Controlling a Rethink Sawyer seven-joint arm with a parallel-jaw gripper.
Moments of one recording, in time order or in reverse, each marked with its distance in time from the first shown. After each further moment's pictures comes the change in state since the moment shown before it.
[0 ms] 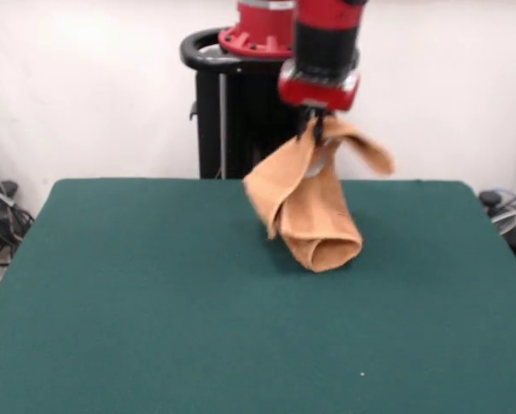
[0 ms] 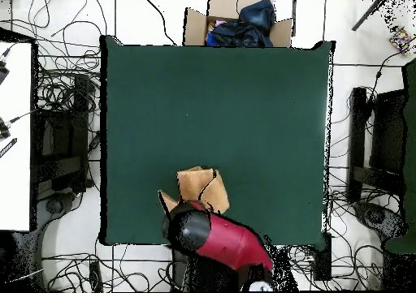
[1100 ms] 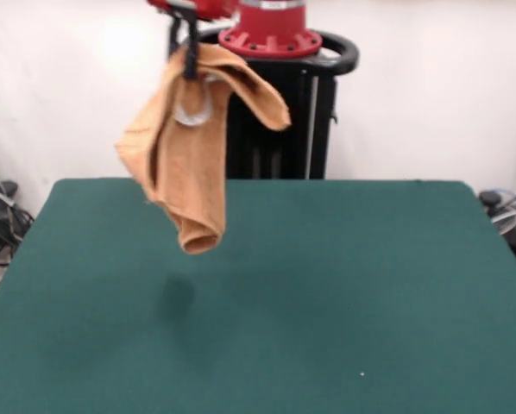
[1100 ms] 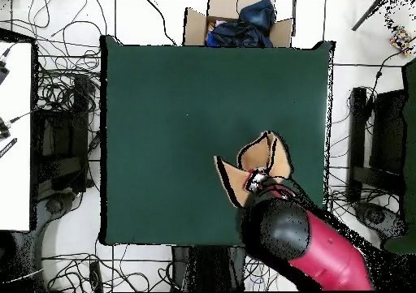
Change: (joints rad) arm -0.278 -0.259 -0.016 -0.203 -0.064 0.146 0.002
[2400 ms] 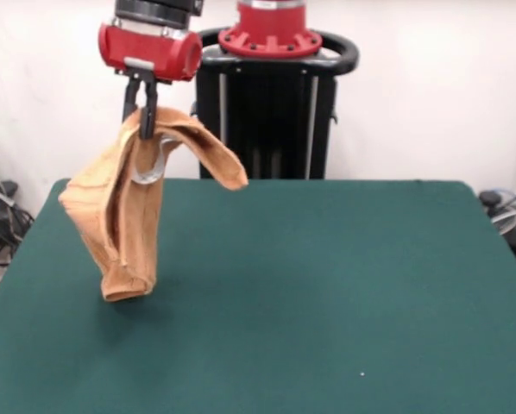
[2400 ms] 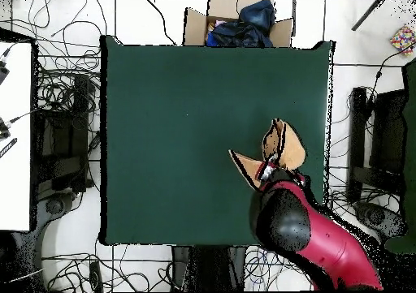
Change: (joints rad) arm -0.253 0.077 0.274 0.119 -0.145 -0.400 -0.010
